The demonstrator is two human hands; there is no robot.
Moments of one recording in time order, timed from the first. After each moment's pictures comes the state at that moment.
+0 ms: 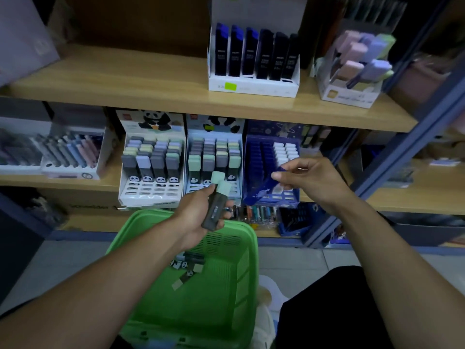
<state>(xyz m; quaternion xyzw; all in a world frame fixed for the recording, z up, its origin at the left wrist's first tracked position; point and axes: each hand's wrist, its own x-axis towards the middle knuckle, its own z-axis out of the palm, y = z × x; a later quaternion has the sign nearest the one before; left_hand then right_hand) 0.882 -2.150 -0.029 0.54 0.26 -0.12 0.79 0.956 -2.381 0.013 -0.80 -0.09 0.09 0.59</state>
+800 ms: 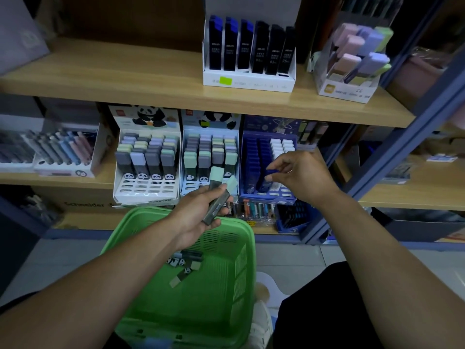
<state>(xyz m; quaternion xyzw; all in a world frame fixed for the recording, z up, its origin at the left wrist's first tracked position) 0.882 -2.151 -0.037 0.58 0.20 -0.15 0.78 0.973 -2.373 -0.002 -0.94 -0.17 -0.03 0.30</state>
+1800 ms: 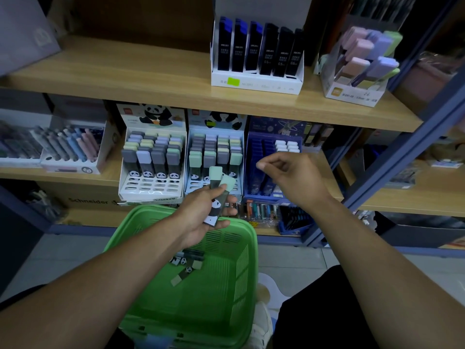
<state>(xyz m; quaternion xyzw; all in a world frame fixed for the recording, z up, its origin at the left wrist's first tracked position) 0.880 -2.152 -0.030 0.56 0.21 -0.14 0.79 0.961 -2.349 -0.004 -0.89 -0.17 -0.04 0.42</state>
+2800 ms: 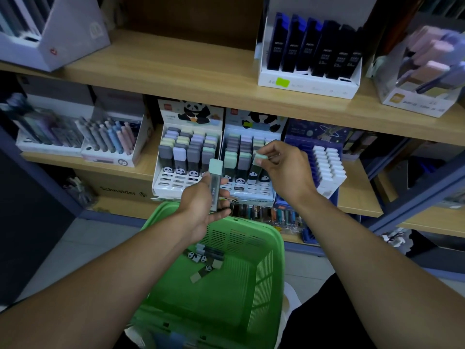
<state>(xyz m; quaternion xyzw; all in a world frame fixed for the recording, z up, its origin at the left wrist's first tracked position) 0.881 -2.103 -0.033 0.54 0.33 -0.01 0.77 0.983 -2.259 -0.022 -0.88 -0.19 -0.06 0.43</state>
